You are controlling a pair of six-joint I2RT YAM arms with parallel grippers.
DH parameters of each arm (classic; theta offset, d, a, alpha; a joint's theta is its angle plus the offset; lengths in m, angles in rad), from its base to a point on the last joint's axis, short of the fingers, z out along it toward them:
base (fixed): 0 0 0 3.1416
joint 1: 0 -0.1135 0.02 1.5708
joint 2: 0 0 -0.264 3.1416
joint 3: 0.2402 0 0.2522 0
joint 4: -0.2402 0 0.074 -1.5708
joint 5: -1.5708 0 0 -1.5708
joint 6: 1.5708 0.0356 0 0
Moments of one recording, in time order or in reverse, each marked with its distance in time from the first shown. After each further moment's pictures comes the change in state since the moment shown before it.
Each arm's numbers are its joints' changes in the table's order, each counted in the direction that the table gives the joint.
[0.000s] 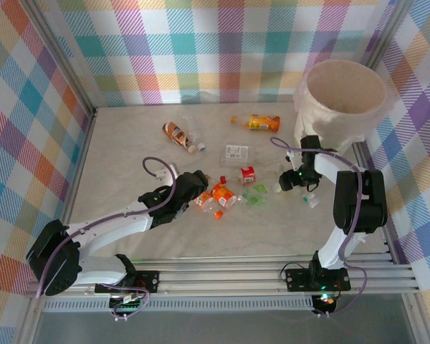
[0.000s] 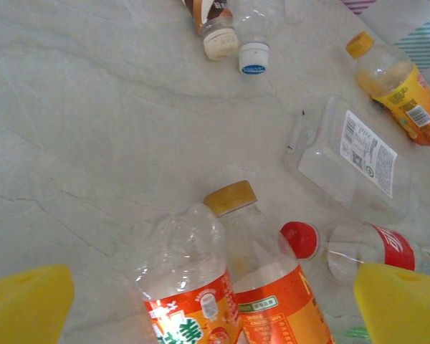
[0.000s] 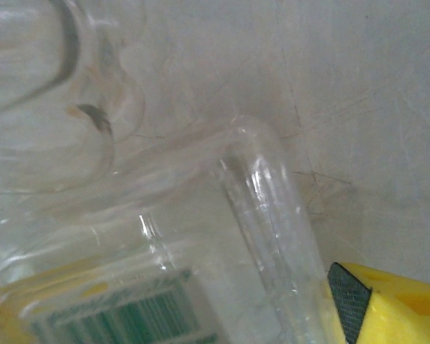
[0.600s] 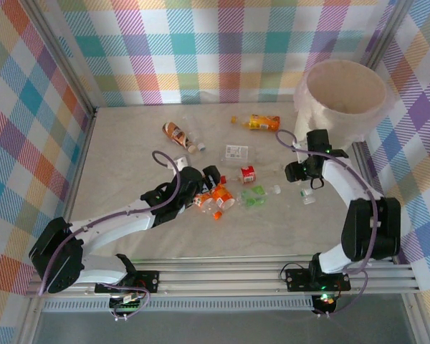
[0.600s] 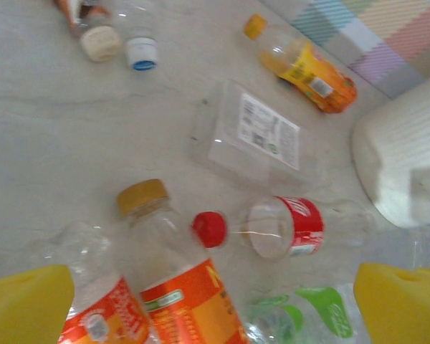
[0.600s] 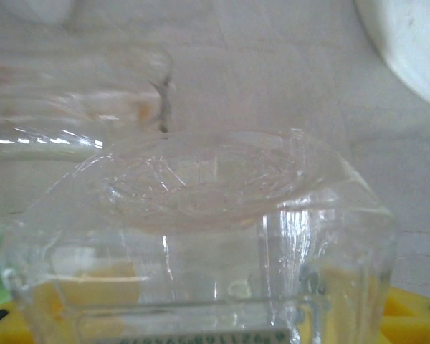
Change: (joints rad) left arm 0.000 0.025 0.014 0.232 -0.157 0.213; right arm -0.026 -0.276 -0.022 -0.019 -0.011 0.055
